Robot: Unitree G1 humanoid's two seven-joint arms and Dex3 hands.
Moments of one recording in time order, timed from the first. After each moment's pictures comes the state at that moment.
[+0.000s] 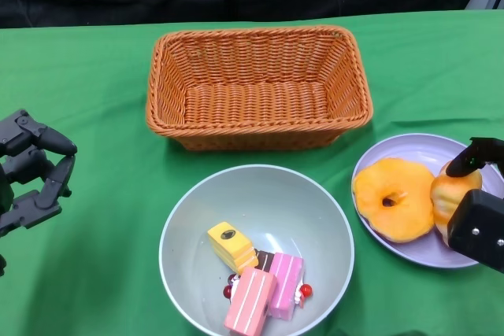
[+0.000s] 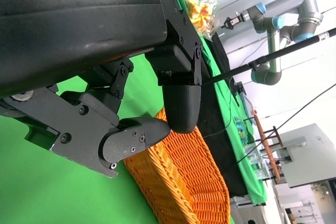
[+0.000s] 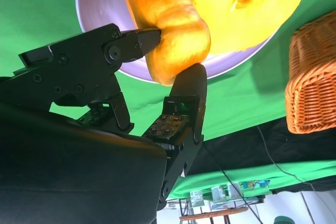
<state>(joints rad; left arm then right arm) -0.27 0.27 0.25 0.66 -0.16 -0.63 -0.26 -0.20 -0.47 0.13 0.18 -0.59 0.05 -0.03</state>
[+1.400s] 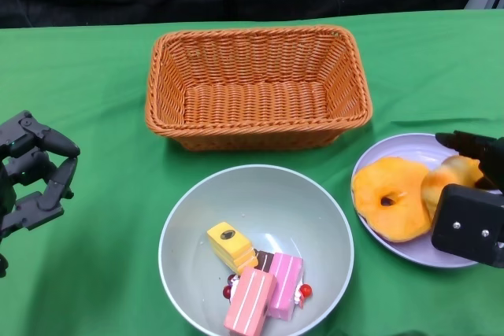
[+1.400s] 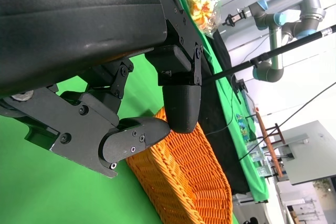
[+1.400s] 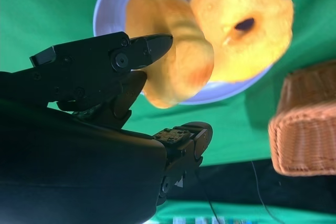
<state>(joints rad) -0.27 0.27 0.25 0.67 -0.15 -0.63 -0.26 -0.20 -0.53 0.19 -0.09 -0.65 0.27 0.26</state>
